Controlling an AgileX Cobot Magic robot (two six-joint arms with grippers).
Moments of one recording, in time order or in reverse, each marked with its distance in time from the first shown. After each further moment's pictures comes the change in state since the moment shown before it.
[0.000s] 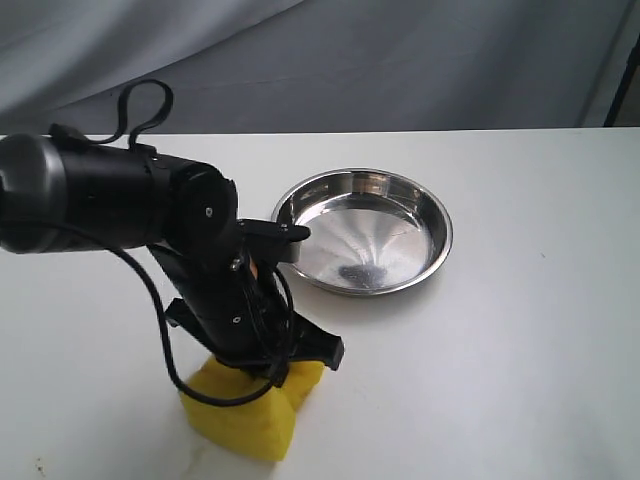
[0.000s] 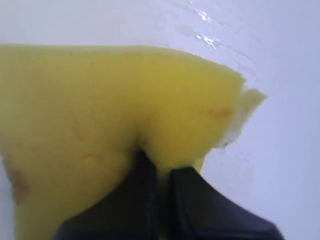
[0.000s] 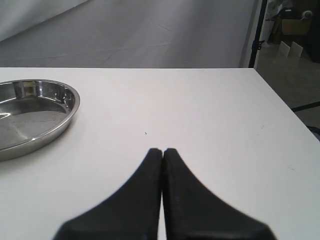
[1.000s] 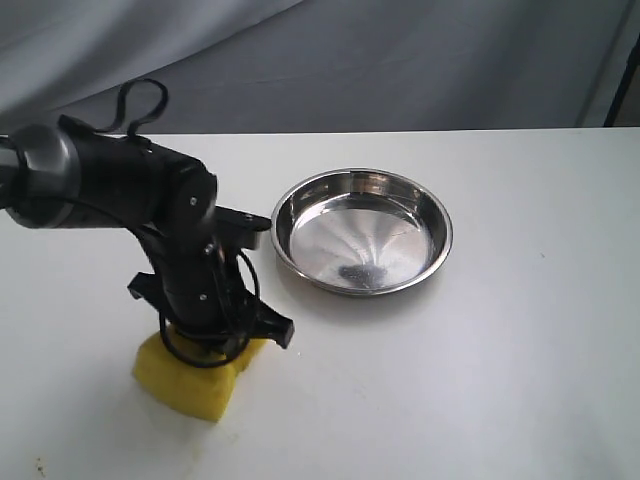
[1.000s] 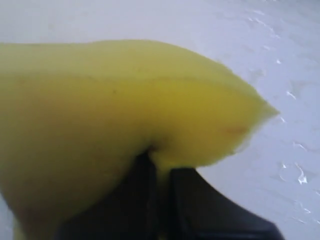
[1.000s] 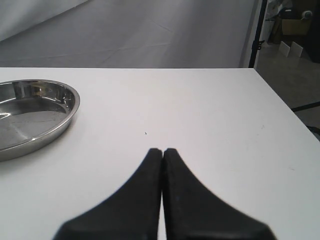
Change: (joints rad) left arm 0.101 0.083 -0.040 0.180 0.040 -0.022; right arm 0.000 0.000 0.000 0.000 0.000 0.000
